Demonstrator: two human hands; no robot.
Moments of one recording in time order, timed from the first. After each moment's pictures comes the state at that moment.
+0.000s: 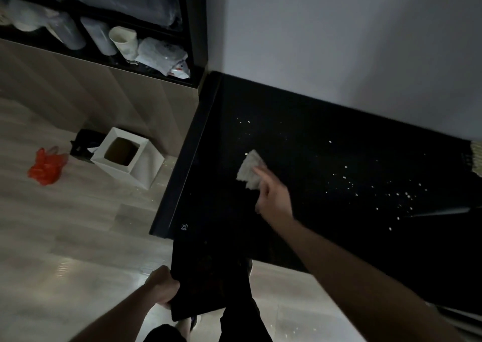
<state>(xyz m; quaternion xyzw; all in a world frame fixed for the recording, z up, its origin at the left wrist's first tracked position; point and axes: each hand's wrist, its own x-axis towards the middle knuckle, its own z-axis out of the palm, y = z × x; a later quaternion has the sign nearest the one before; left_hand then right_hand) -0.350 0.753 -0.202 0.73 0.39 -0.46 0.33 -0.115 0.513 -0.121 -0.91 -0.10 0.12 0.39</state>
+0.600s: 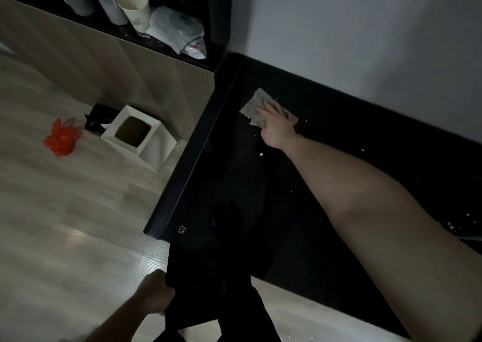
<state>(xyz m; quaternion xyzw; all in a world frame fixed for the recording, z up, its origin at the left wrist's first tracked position) -0.349 0.743 -0.219 0.74 0.38 -0.46 0.30 0.099 0.594 -0.166 -0.93 -0.25 0.23 0.13</state>
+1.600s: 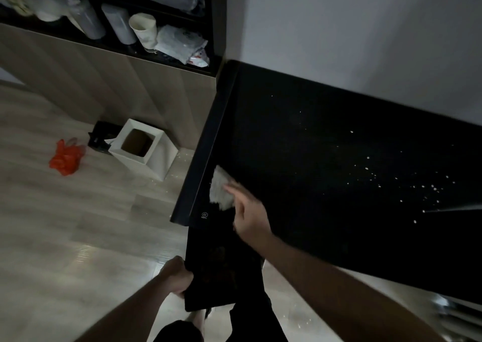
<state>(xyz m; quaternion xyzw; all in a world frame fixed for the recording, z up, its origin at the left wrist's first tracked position) -0.370 0.772 -0.216 0.74 0.38 -0.44 0.34 -0.206 0.586 -0.138 -0.86 -0.16 0.20 0.45</state>
